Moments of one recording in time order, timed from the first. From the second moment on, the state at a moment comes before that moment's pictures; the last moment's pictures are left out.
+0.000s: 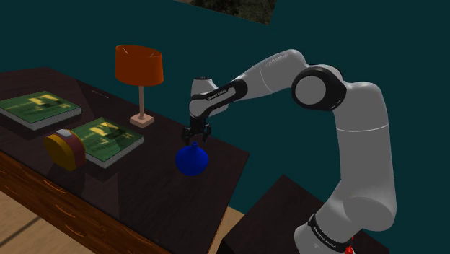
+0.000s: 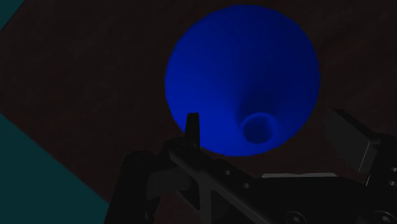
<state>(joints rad) 0.07 0.61 0.01 -1.73 0.00 2.27 0.34</state>
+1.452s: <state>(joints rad) 0.07 0.59 0.01 -1.73 0.00 2.25 0.34</state>
